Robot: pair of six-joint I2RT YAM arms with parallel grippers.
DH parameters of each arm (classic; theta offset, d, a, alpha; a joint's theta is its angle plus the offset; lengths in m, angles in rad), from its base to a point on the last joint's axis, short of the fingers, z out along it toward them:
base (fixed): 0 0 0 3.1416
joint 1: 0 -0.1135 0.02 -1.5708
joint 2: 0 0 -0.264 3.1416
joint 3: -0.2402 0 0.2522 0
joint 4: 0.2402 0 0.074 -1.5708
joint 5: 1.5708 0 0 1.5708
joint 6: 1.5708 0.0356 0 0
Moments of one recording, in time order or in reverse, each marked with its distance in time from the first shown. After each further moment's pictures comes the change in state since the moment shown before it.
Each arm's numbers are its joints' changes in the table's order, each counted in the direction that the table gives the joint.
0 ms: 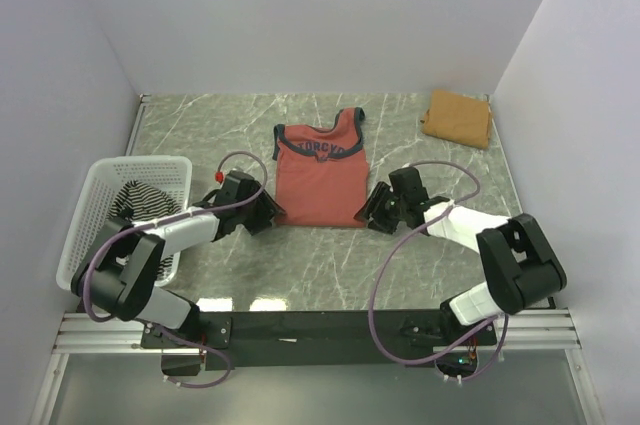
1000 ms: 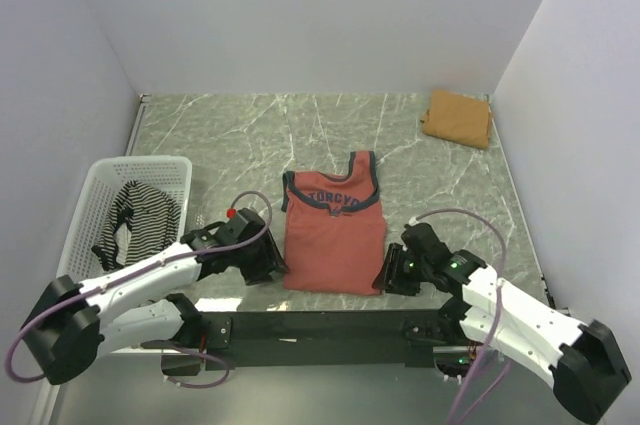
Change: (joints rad) left arm 0.323 0.385 0.092 0.488 0.053 -0.098; right arm -0.241 0.662 0.325 0.483 -0.011 0.019
